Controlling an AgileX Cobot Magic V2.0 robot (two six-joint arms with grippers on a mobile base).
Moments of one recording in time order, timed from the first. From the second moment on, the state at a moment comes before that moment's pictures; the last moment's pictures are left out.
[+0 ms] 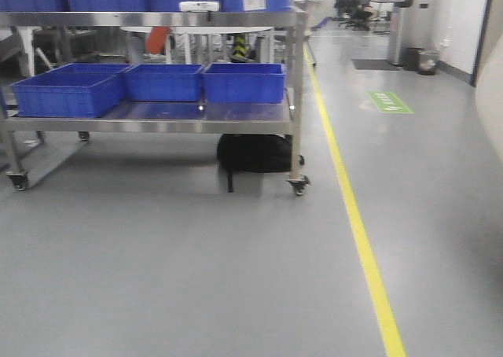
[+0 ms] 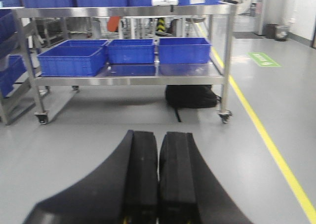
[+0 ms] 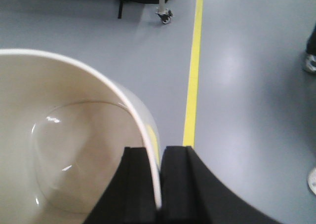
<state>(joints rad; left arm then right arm) -0.08 -0.01 0.01 -0.02 0.10 0.04 0.09 0.47 -0.56 0.01 0.62 0.03</state>
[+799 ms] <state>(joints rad) -0.08 -0.01 0.01 -0.02 0.10 0.04 0.09 0.47 -0.56 0.01 0.62 0.03</state>
